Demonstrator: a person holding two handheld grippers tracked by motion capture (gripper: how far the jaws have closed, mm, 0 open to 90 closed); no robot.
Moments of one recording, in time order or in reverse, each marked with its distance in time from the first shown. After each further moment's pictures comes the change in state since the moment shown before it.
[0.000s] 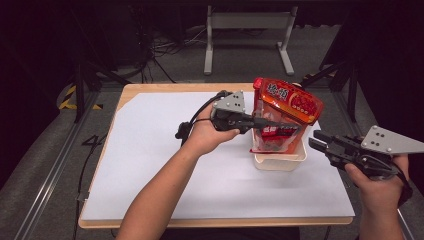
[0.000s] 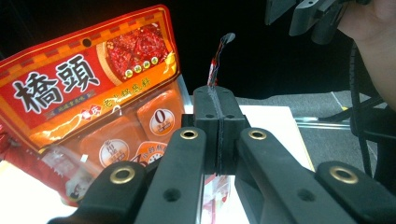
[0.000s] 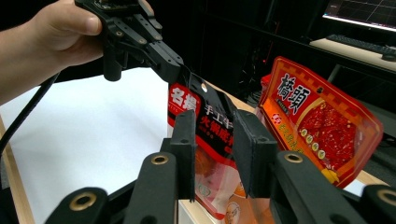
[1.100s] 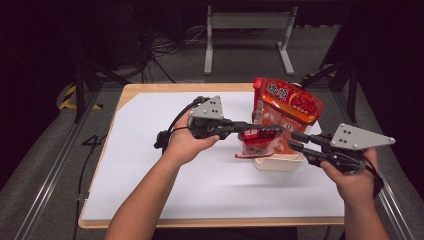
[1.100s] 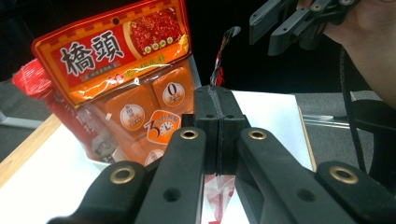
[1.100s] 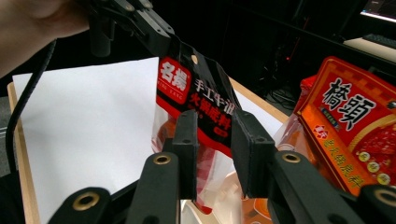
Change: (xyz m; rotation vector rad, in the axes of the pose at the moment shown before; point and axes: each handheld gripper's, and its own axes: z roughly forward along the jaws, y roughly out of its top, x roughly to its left) left arm -0.019 -0.013 -0.045 0.019 0.091 -0.032; right arm 0.012 0.001 0.039 0.033 0.088 -0.057
